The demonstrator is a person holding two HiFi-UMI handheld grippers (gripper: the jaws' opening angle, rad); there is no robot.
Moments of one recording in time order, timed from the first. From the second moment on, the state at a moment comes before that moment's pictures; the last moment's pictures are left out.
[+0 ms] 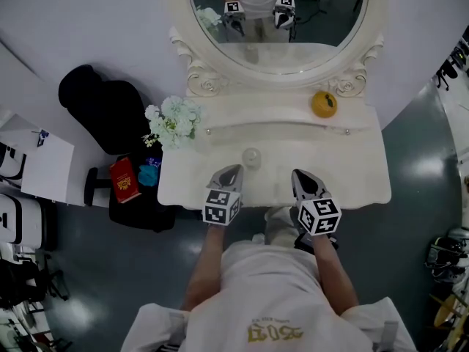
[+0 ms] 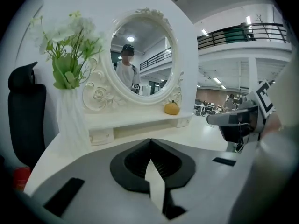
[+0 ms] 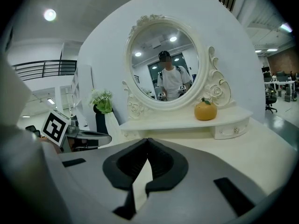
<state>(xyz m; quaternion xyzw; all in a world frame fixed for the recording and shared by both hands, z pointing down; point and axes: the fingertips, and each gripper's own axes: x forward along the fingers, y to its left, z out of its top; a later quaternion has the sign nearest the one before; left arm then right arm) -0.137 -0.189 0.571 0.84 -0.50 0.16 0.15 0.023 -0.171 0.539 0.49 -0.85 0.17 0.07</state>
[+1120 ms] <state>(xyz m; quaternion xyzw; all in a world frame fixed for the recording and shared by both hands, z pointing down) -0.147 -0.196 0.554 0.85 -0.48 0.12 0.15 0.008 -0.181 0.546 0.48 -0.85 0.19 0.10</state>
